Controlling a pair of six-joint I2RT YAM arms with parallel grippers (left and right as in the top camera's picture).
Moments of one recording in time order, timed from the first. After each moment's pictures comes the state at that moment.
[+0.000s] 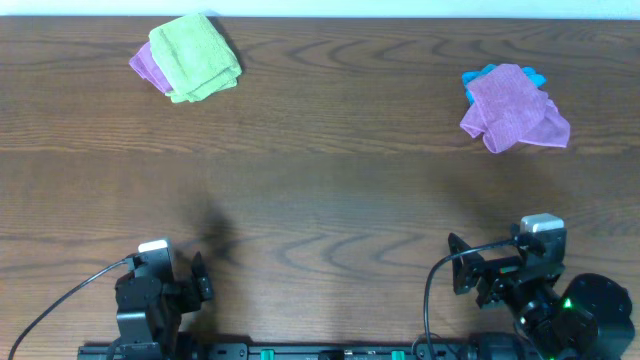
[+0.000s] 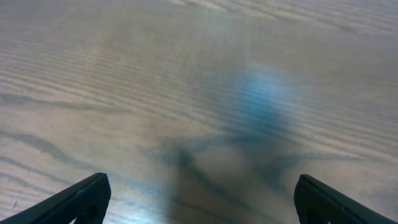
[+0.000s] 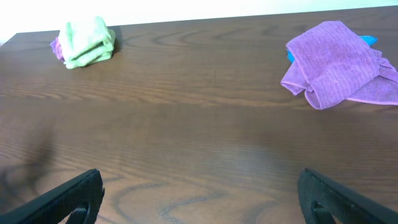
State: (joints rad) left arm 0.04 0.05 0.32 -0.96 -0.09 -0.11; right arm -0.01 0.35 0.80 -0.94 -0.27 0.10
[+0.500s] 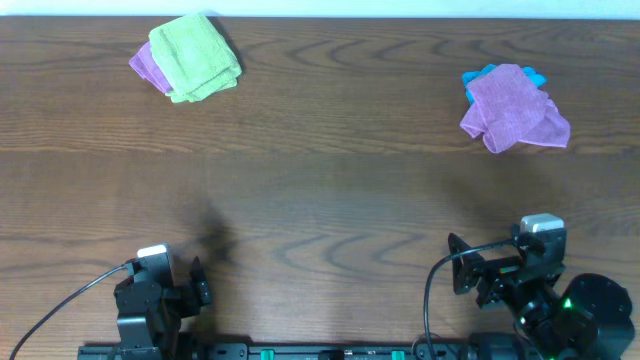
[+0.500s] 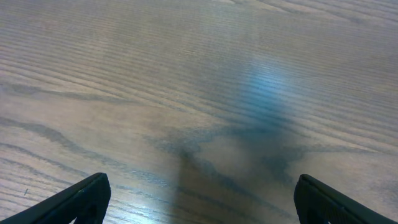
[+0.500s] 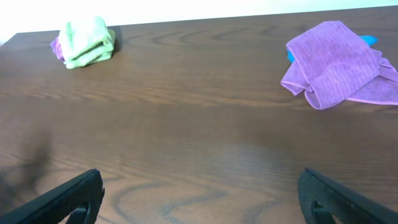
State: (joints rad) left arm 0.04 0.01 0.32 -1.02 -0.11 -0.11; right arm -0.01 0.35 0.80 -0.94 -0.27 0.10
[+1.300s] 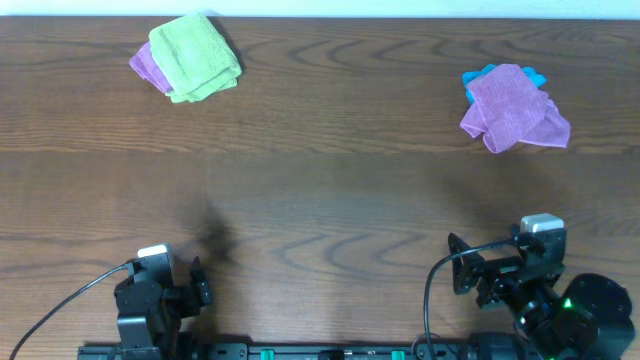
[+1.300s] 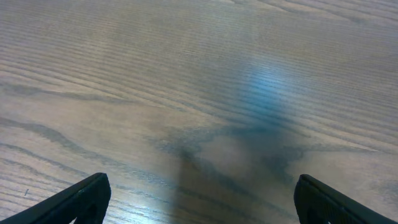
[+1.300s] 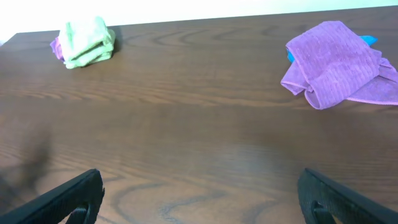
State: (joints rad) left arm 0.04 0.01 0.32 -1.02 -0.11 -0.11; right arm -0.01 0.35 0.80 -0.95 -0.27 0.10
